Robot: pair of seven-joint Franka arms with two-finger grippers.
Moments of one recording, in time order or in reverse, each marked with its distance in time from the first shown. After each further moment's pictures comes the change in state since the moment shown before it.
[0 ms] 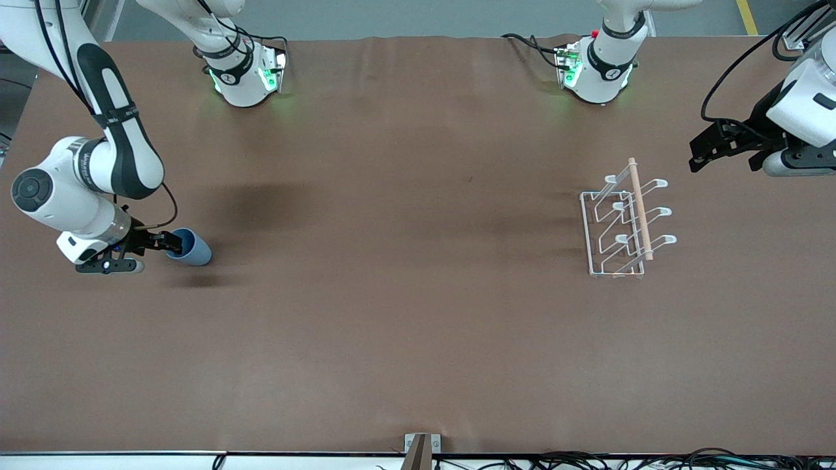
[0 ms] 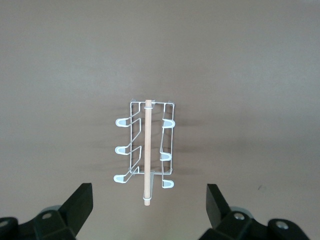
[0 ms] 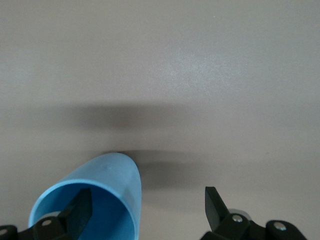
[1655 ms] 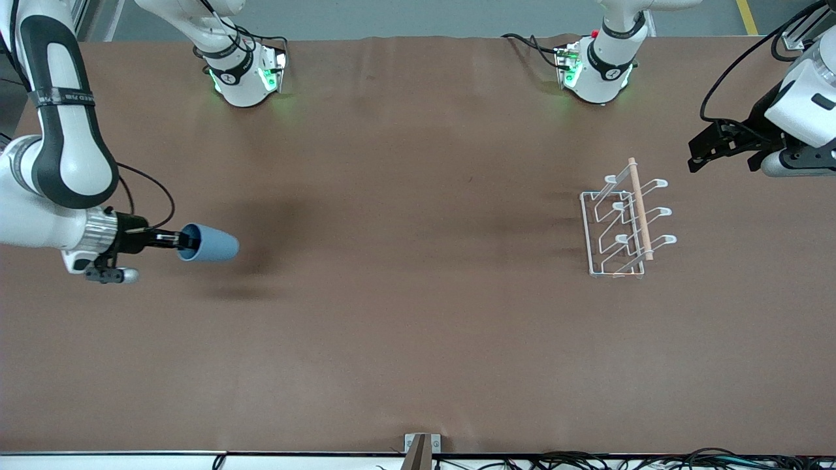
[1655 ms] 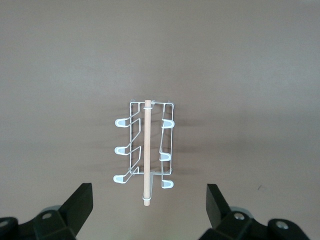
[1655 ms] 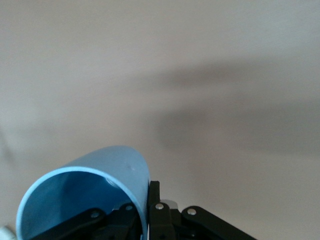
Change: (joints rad) left arm -0.001 0.001 -0.001 0.003 0.000 0.001 0.001; right arm 0.084 -0.027 0.013 0.273 0.528 -0.572 0.005
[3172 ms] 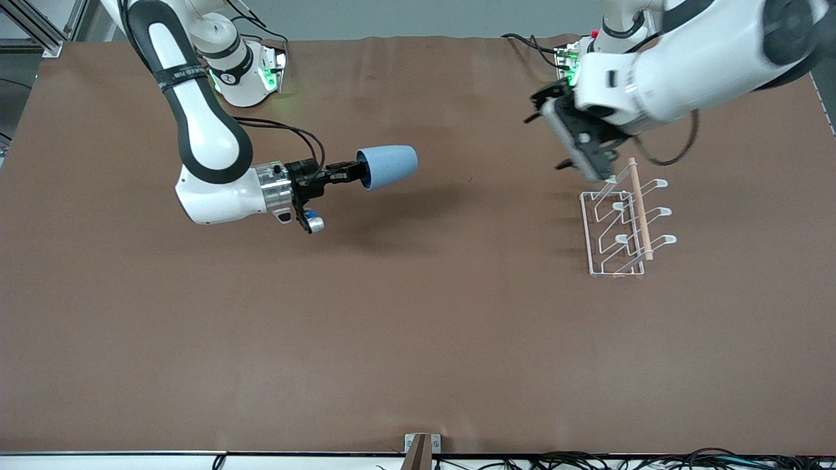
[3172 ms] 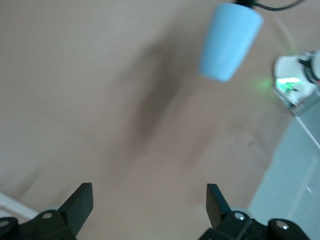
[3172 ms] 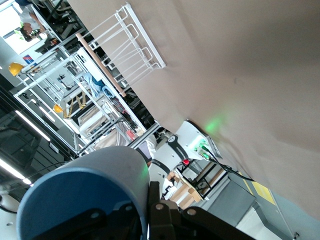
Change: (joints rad) left arm -0.061 0.167 -0.288 0.026 -0.442 0.007 0.594; right arm 0.476 -0.019 0.004 -0.128 0.846 -0.137 0.175
